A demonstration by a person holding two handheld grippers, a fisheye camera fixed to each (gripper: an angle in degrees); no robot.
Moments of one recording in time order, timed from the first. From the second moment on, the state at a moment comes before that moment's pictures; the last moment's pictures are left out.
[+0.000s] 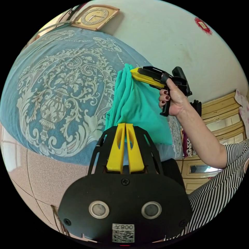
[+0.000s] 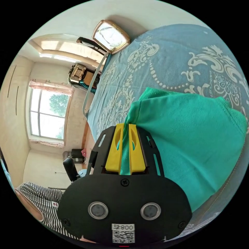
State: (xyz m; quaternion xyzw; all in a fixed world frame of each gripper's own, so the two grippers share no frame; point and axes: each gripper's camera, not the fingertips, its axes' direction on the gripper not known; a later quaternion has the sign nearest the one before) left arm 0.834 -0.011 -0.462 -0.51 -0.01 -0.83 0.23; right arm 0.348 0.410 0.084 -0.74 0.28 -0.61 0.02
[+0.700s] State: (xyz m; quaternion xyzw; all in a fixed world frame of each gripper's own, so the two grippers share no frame) left arm 0.736 0.007 -0.417 -0.57 0.01 -0.78 0.25; right arm 0.053 0.460 0.019 -0.70 0.18 -0.69 -0.06
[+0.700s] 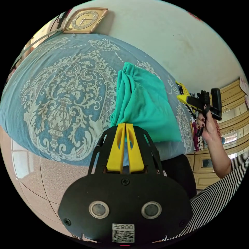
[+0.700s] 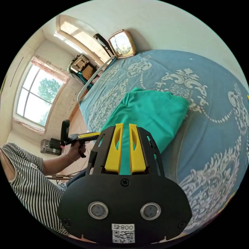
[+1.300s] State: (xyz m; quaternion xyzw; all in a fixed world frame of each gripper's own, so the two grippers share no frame) left arm 0.592 -0.041 -0.270 -0.56 0.14 -0.74 0.35; right arm -0.085 0.350 -0.118 -0.56 0.21 -0.80 -0.06
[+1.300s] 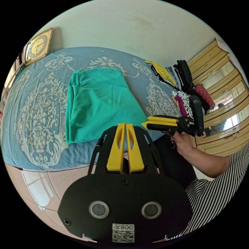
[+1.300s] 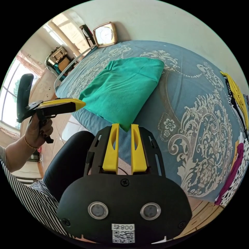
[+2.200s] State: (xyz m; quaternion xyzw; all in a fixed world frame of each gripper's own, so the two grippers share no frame) left arm 0.498 -0.013 -0.206 -0.66 0.11 -0.67 0.33; right arm -0.160 0.407 -0.200 -0.58 0.14 -0.79 -0.13
